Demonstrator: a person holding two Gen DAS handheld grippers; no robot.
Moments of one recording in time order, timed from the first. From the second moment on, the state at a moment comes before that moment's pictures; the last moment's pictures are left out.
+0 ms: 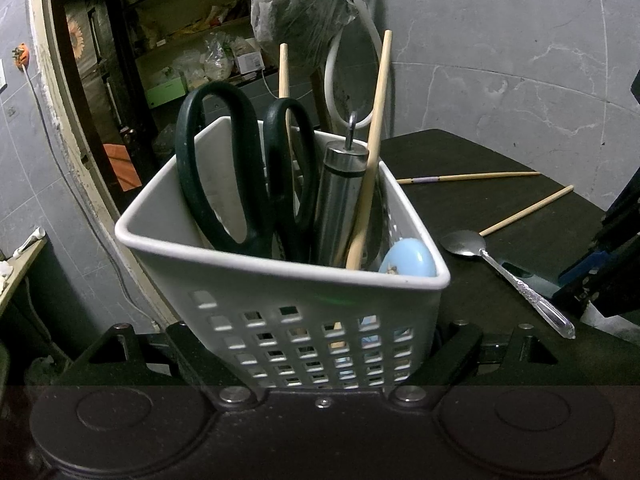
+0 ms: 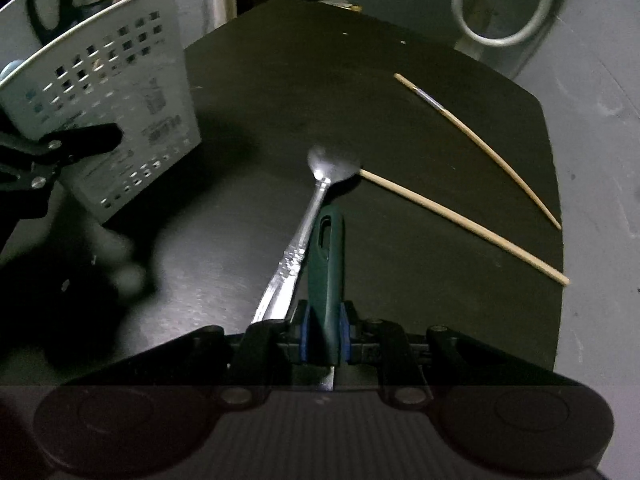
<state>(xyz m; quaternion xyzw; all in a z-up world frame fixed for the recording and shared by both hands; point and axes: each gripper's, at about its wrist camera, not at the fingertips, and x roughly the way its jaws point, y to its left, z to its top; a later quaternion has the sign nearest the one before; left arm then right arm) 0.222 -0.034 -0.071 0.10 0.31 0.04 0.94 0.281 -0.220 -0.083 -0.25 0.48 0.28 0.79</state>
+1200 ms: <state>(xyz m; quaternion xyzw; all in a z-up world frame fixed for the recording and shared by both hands) 0.221 -0.032 -0.071 0.10 0.31 0.04 0.94 0.293 -0.319 -0.078 0.04 0.50 0.26 0.83</state>
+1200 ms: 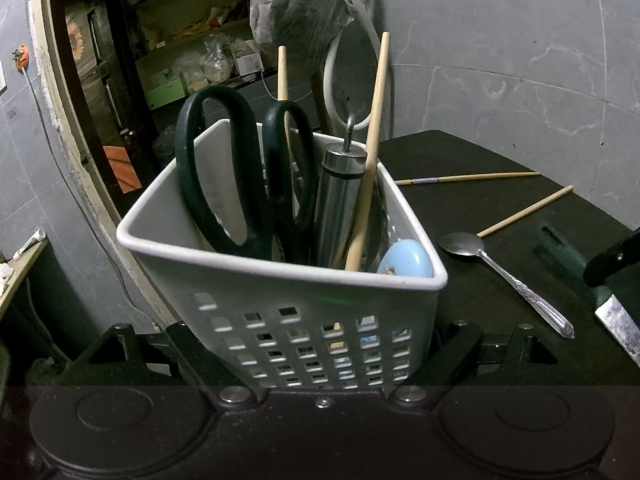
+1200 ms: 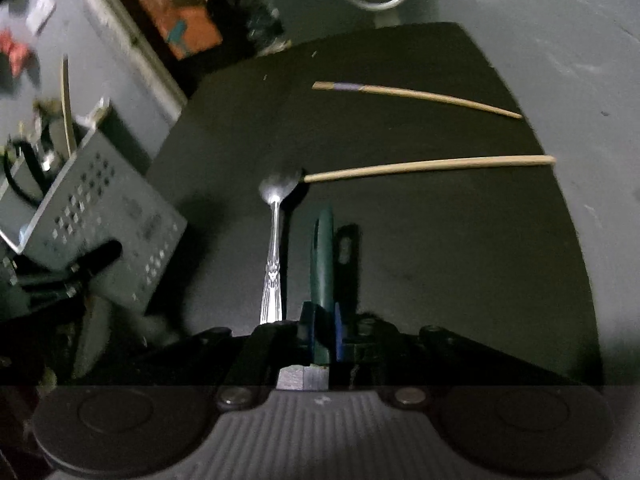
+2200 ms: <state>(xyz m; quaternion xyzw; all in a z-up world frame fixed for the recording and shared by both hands) 0.220 -0.034 -0.070 0.11 0.31 0.04 0.94 0.278 -0.333 -0.096 0.13 0.48 0.25 0.83</state>
